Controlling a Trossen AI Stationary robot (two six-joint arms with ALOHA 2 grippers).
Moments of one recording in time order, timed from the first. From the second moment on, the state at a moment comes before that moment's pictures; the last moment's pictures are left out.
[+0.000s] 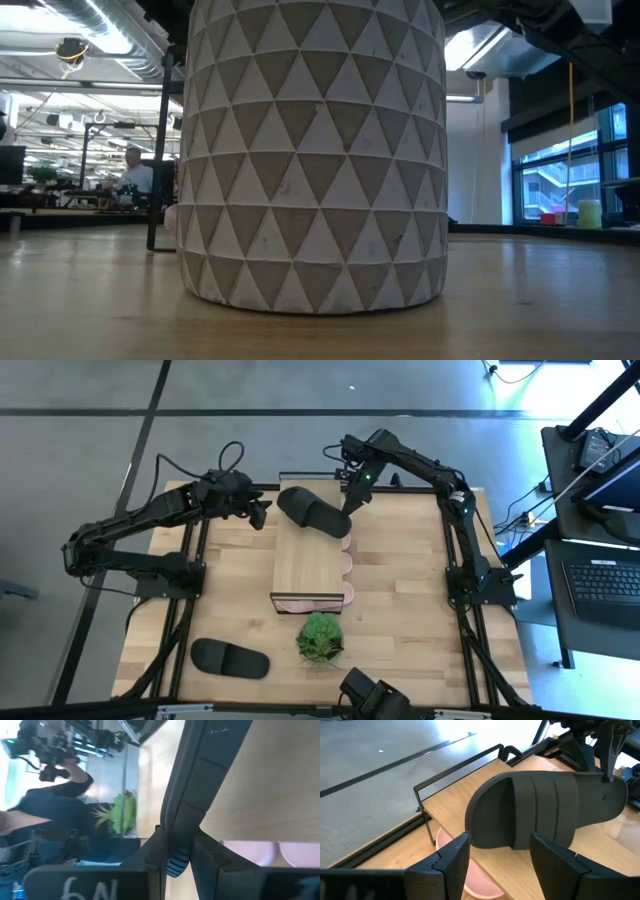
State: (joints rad) left arm 0.45 0.99 1.00 -0.58 -0.19 -0.33; right arm -0.67 2.17 2.11 -1.55 -1.09 -0.45
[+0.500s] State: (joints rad) left arm 0.45 0.99 1.00 -0.58 -0.19 -0.33; right arm -0.65 2.17 2.11 -1.50 -0.94 -0.45
